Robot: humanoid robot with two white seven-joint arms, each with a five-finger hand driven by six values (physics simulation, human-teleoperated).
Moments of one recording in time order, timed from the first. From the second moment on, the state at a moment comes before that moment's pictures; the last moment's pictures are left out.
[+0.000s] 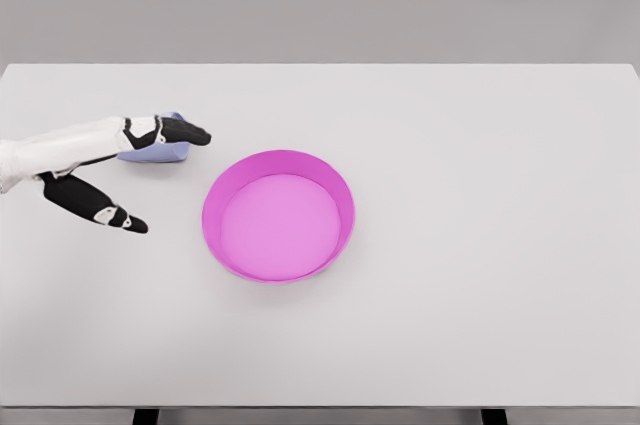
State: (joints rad) left arm -0.46 1.05 -0.54 -1.70 0.42 -0.61 -0.61; right arm -0.06 0.00 -0.03 0.12 -0.03 0.12 0.03
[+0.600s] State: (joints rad) left arm -0.44 1.02 -0.54 -1.75 0.41 -0.60 -0.61; right arm -0.06 0.00 -0.03 0.12 -0.03 0.12 0.03
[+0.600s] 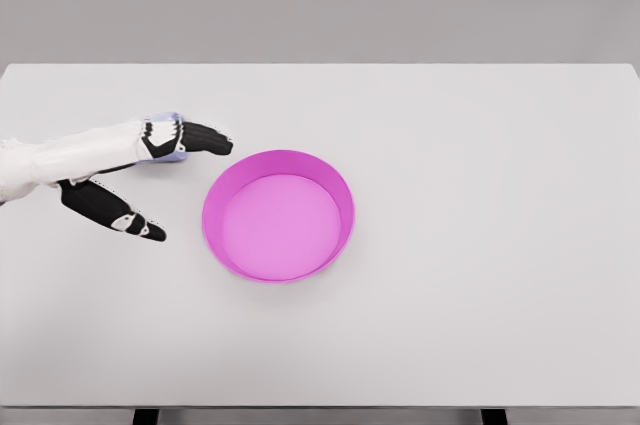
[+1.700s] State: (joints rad) left arm -0.67 0.82 -0.61 -1.45 0.07 0.07 -0.59; right arm -0.06 0.00 -0.03 0.12 -0.03 0.12 0.03
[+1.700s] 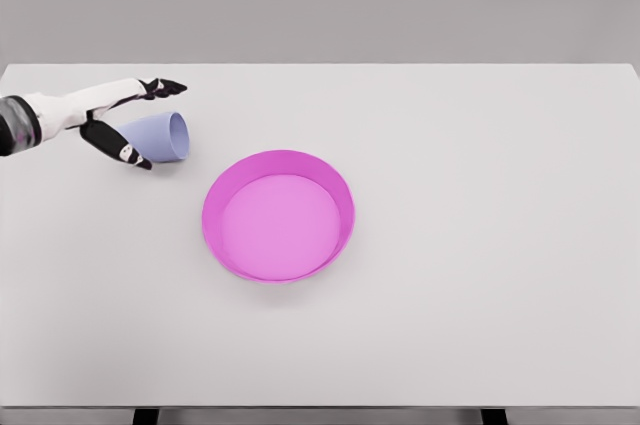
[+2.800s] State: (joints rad) left arm -0.71 0.69 -0.66 -1.27 -0.07 0.07 -0.58; right arm -0.06 0.00 -0.03 0.12 -0.03 0.12 0.03
